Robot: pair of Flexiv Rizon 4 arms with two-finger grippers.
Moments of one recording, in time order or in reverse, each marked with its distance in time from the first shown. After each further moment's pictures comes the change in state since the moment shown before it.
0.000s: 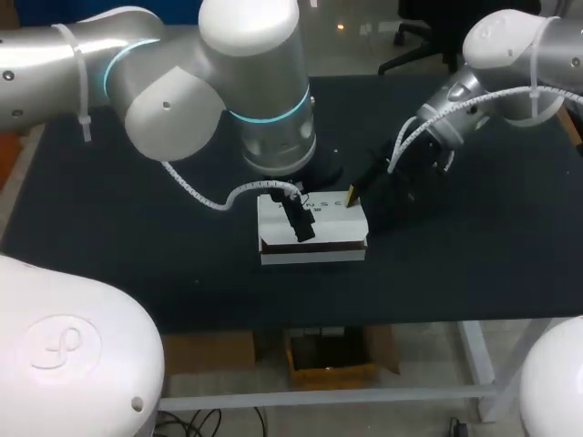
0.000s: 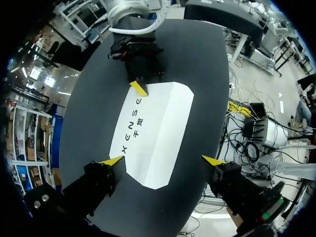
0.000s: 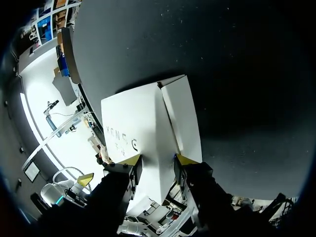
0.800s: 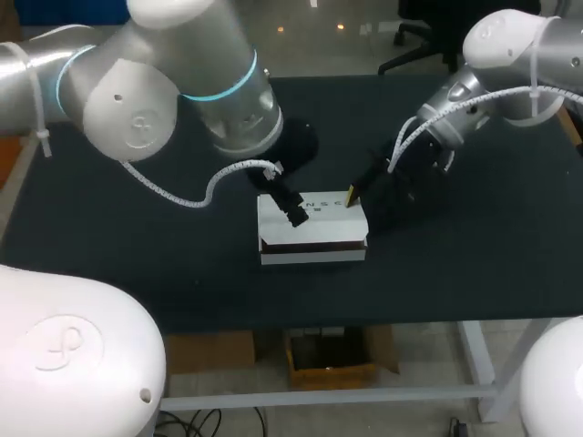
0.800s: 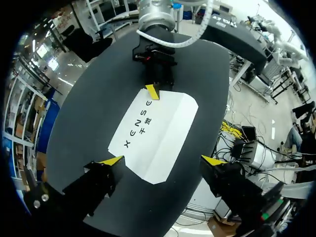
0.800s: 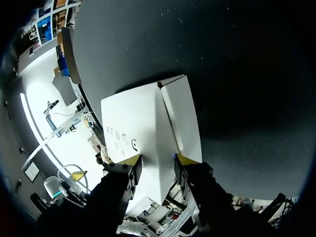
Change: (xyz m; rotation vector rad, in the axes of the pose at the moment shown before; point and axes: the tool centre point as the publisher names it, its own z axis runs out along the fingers) left arm -0.013 0.008 -0.018 0.093 0.058 -0.183; right arm 0.000 0.000 0.000 0.000 0.000 0.000
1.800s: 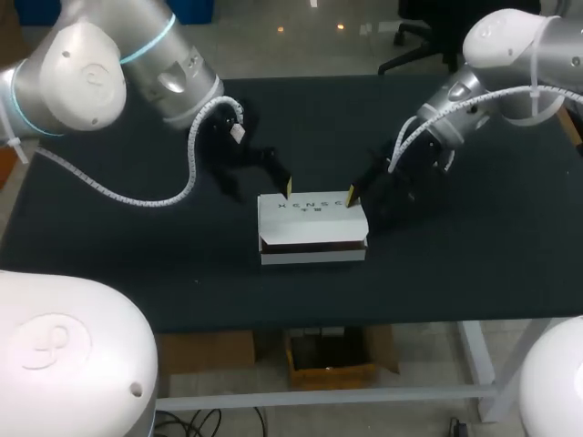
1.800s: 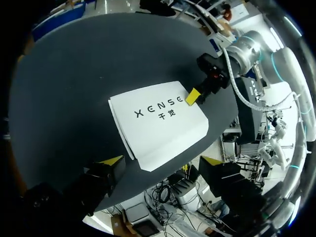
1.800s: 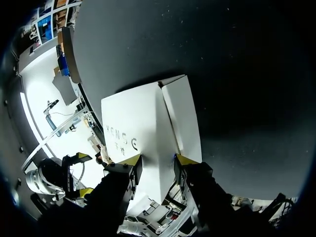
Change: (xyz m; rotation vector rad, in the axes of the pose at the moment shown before) left arm -0.027 0.019 -0.006 -0.015 0.358 -0.813; right arm 0.000 0.000 -0.001 0.000 -0.001 -0.003
